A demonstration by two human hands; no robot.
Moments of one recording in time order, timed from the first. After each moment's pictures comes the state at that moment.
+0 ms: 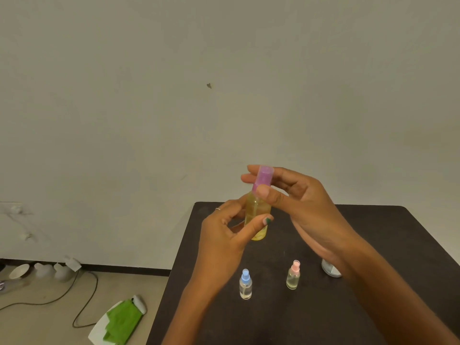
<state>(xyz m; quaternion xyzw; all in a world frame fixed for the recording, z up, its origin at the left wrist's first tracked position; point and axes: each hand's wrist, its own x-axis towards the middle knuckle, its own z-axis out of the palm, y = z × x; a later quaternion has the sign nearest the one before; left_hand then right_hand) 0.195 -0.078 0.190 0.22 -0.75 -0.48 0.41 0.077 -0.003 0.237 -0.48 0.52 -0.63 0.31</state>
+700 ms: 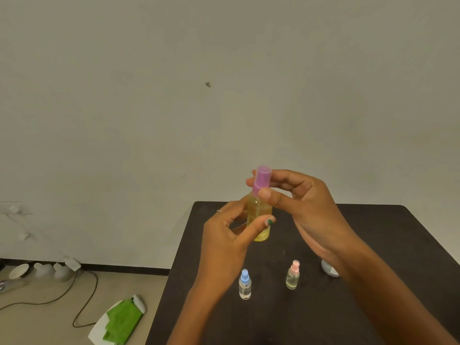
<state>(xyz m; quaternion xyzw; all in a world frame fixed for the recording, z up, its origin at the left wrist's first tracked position) 0.188 -0.076 0.187 0.21 -0.73 -0.49 0.43 0.068 -0.005 0.230 -0.45 0.51 -0.67 0.30</state>
